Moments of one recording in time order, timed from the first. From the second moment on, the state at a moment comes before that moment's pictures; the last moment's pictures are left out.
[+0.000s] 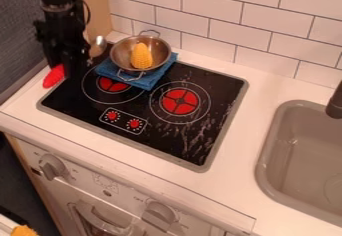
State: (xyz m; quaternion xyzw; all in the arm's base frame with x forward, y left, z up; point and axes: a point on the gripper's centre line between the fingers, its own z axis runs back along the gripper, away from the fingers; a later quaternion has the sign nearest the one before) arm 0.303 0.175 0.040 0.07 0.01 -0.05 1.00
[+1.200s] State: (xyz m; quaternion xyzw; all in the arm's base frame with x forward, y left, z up) arm 0.296 0.166 0.052 0.04 0.01 -0.06 1.00
